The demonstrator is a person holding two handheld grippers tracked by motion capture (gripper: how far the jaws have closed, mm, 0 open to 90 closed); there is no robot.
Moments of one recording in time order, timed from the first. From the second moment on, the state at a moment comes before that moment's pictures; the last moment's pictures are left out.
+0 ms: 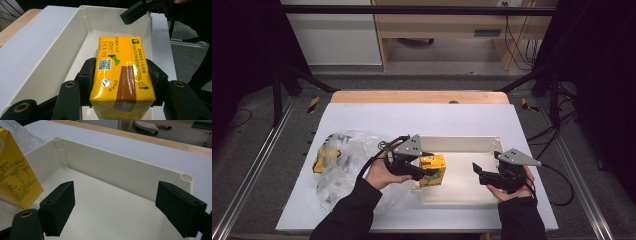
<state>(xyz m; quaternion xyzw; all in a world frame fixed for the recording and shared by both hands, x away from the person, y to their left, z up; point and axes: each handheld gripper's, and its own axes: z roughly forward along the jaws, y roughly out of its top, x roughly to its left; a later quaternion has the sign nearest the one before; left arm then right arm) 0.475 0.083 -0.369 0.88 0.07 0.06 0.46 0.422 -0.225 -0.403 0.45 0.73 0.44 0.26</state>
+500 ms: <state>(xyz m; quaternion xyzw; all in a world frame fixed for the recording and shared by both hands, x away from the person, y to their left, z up) 0.481 0.087 -0.391 0.89 0.07 0.05 0.45 0.423 -0.226 -0.404 0.45 0.73 0.44 0.26</state>
